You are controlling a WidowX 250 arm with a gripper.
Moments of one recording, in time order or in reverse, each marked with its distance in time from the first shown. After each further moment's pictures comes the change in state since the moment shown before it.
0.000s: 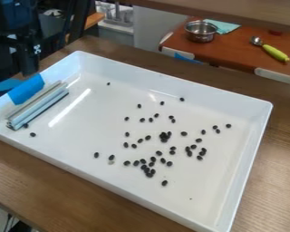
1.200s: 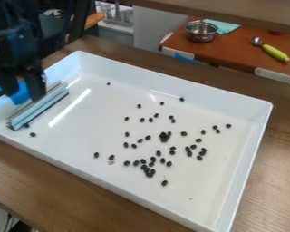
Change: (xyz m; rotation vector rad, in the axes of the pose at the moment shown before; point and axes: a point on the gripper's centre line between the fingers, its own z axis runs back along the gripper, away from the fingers) arm -0.003 -0.008 -0.047 -0.042 -0.063 0.067
